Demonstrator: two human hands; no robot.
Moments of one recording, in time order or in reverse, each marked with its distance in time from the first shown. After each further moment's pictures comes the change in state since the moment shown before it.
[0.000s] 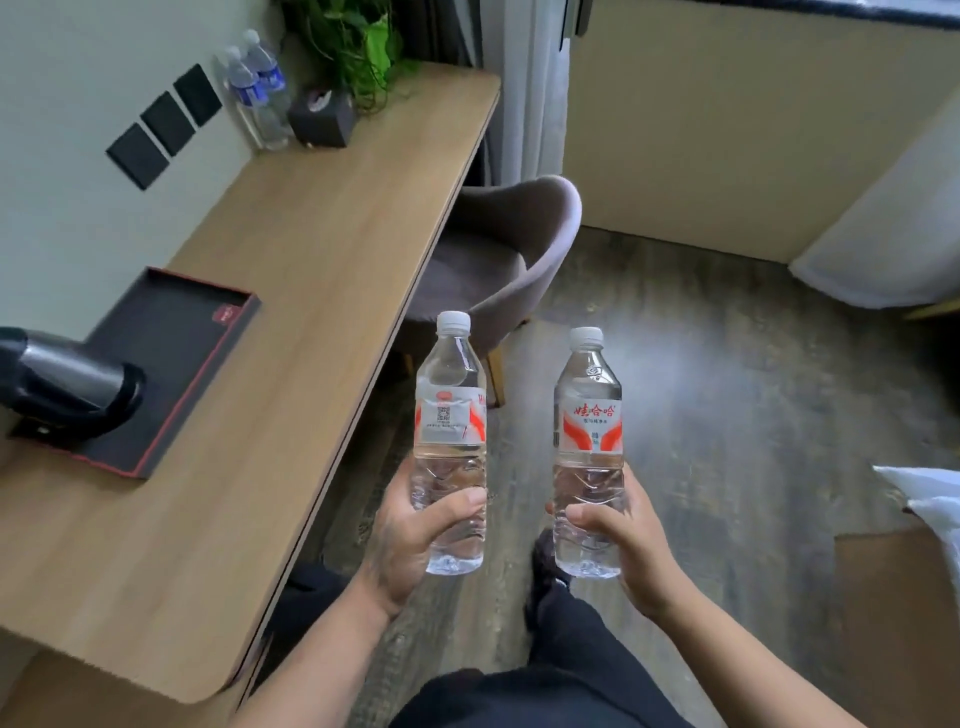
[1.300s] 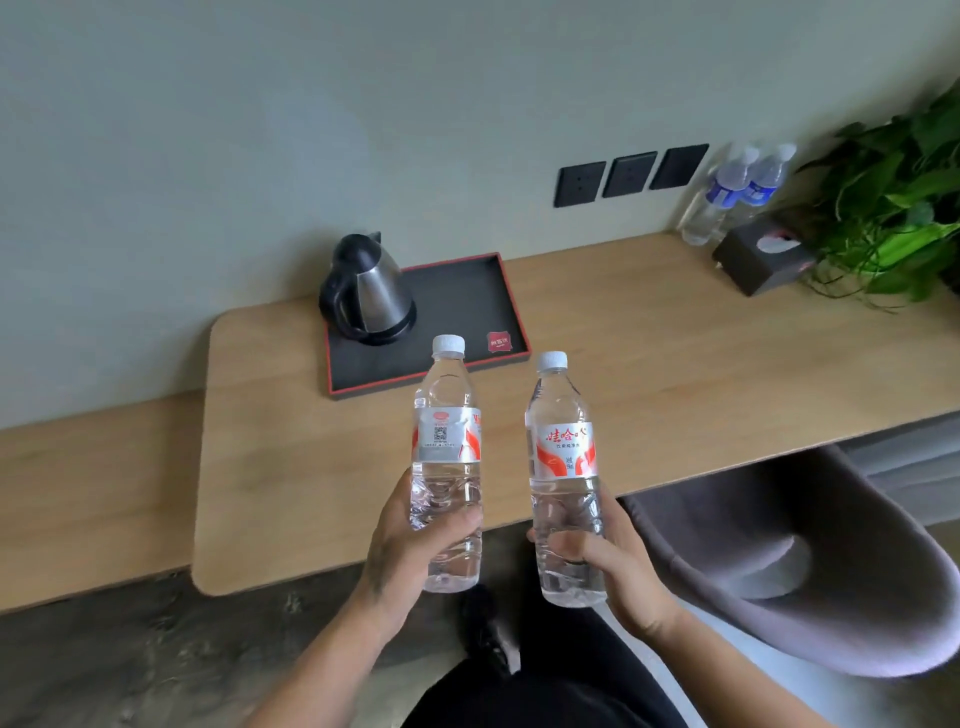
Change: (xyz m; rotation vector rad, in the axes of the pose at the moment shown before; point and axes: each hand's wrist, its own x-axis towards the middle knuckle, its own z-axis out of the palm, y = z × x) left_hand 0.134 0.097 -0.112 -0.398 0.983 0.163; right_hand 0.344 -0.135 0.250 -0.250 -1.122 0.314
